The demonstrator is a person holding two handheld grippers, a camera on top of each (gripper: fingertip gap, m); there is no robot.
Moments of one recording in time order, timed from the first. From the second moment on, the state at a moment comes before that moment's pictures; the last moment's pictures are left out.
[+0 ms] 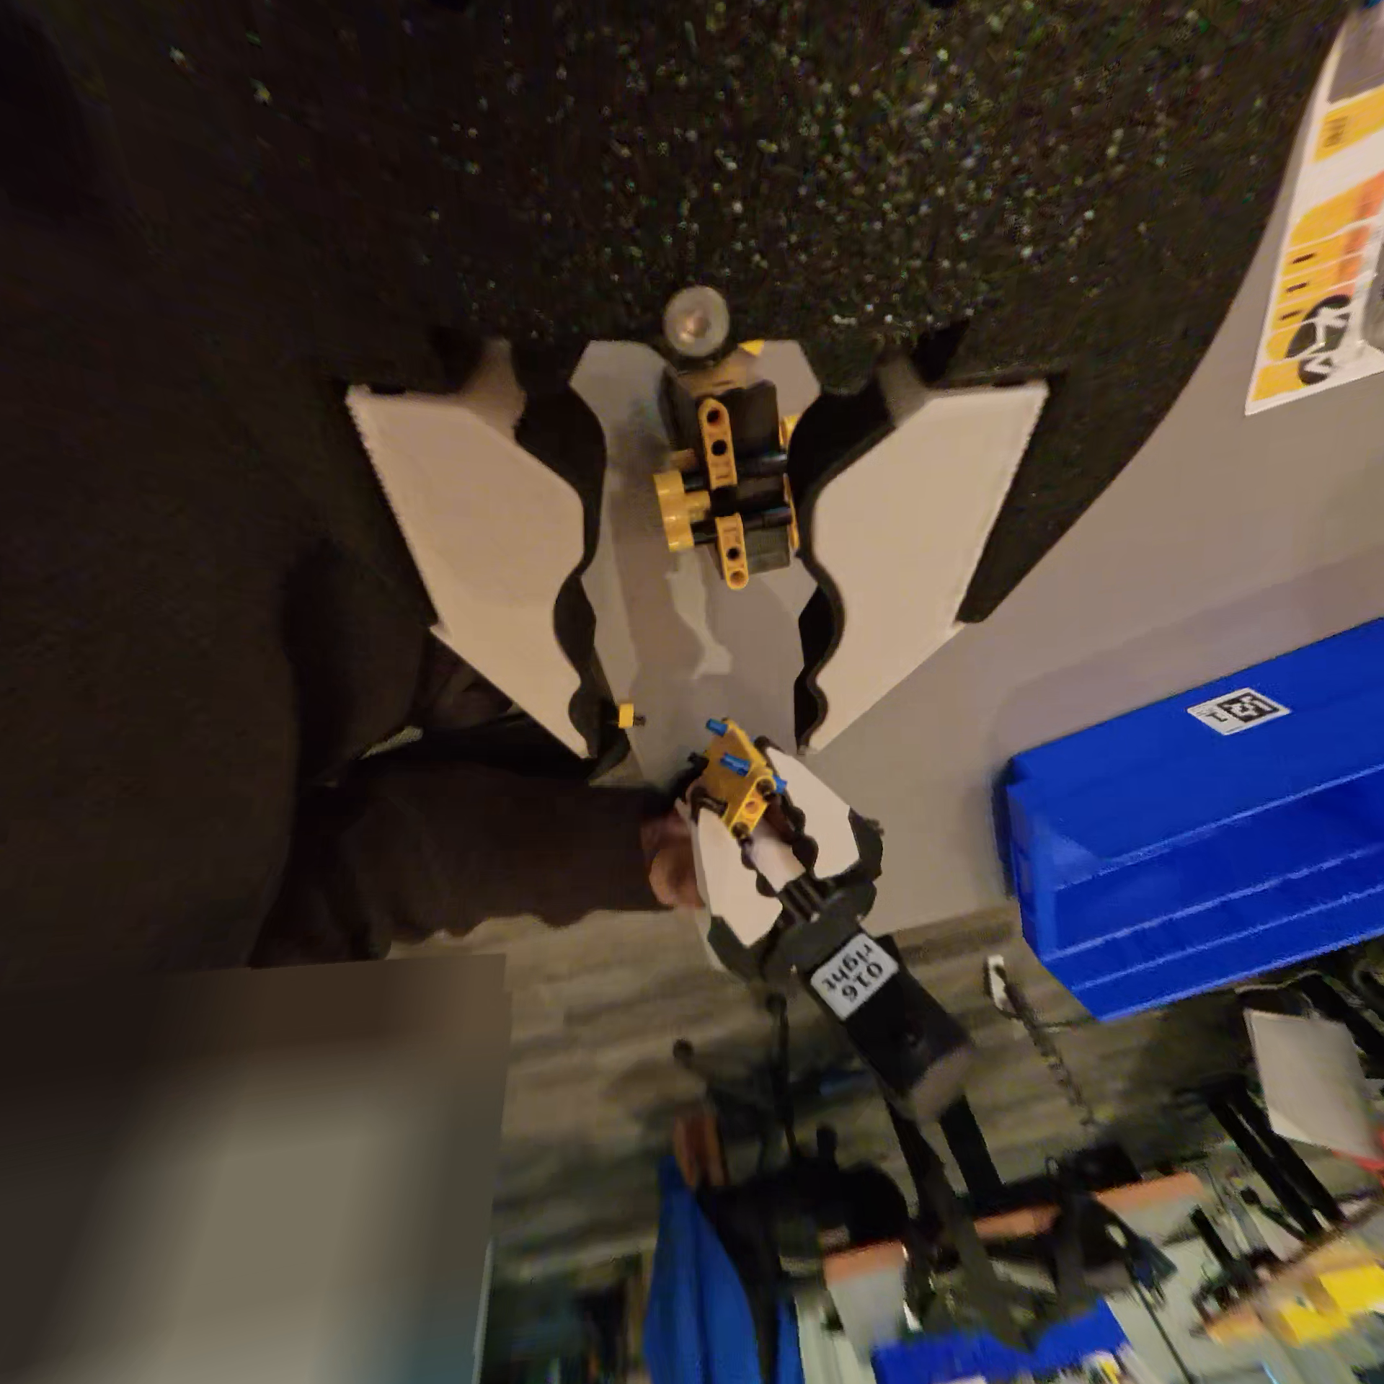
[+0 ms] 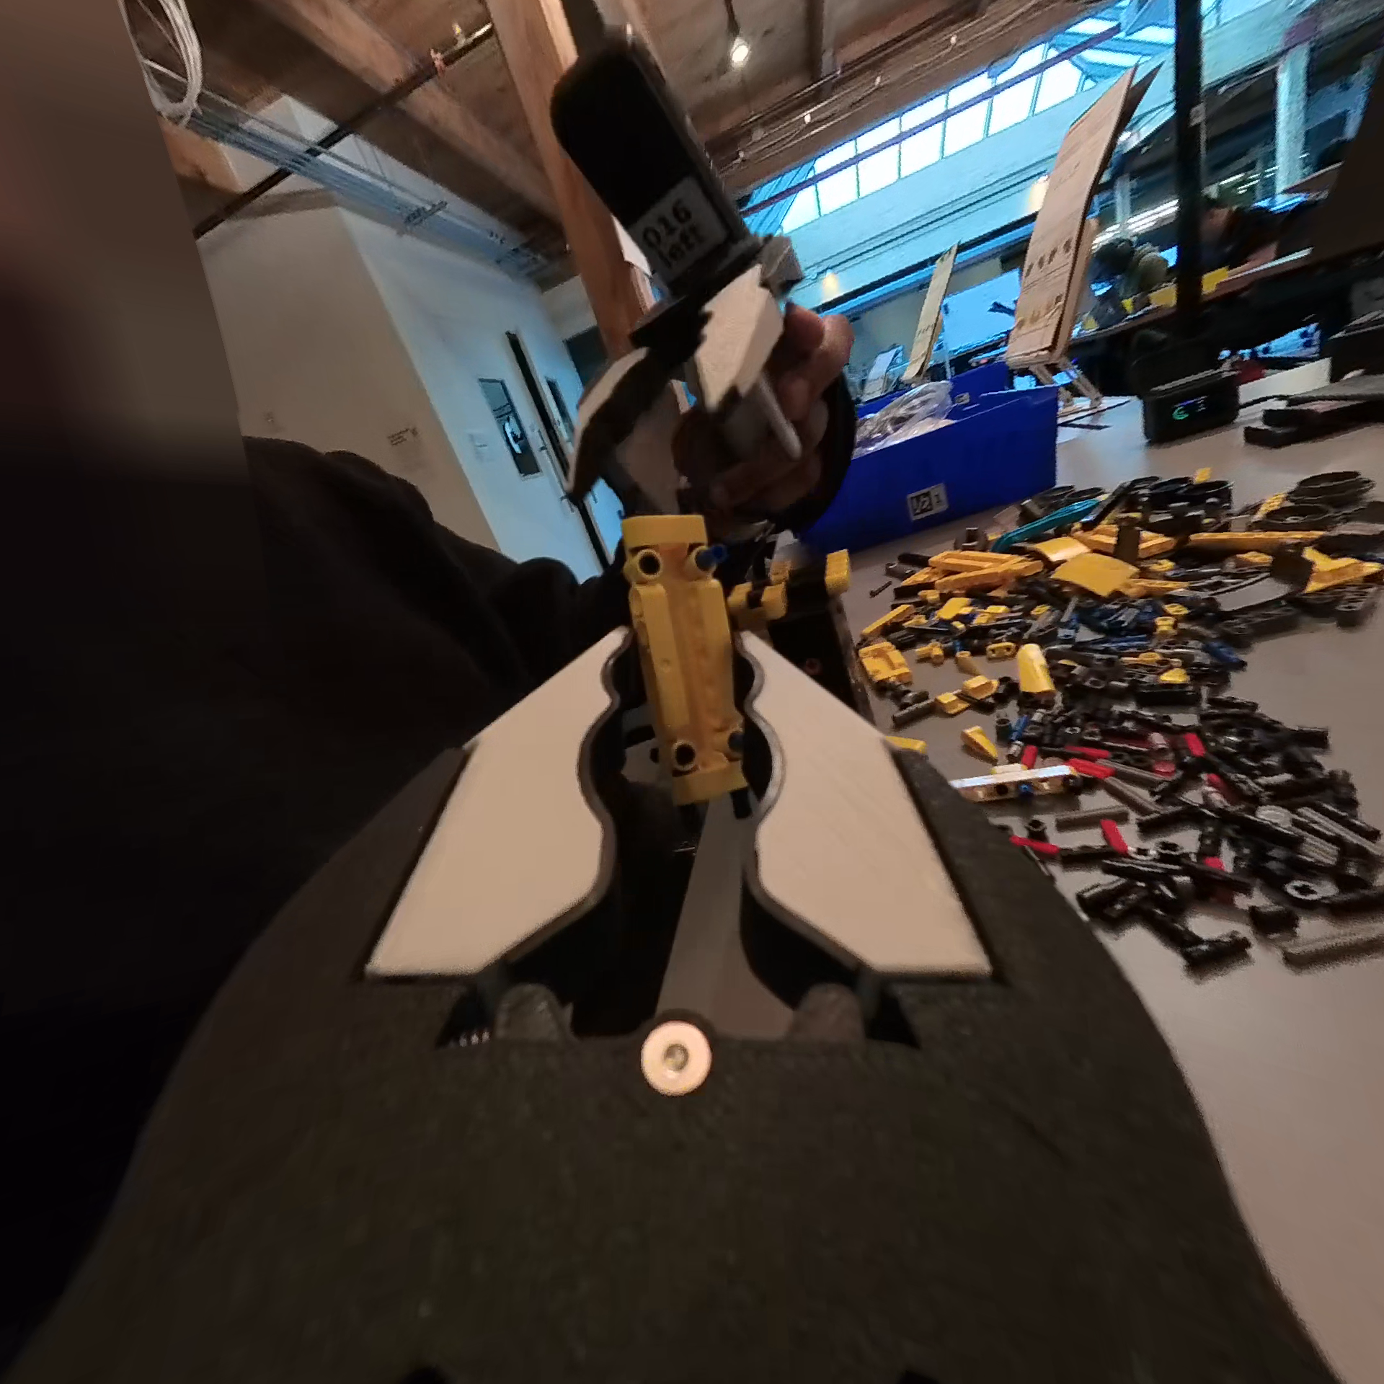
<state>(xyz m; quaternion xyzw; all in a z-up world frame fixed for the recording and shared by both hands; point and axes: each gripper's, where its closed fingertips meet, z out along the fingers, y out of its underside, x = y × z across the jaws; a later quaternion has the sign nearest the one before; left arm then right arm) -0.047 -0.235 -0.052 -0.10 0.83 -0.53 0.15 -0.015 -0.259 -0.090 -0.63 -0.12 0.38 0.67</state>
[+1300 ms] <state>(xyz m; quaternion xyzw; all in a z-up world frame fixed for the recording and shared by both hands) 0.009 -0.189 -0.046 -0.42 0.60 -0.68 0.04 0.003 -0.217 -0.045 -0.69 -0.22 -0.35 0.60</state>
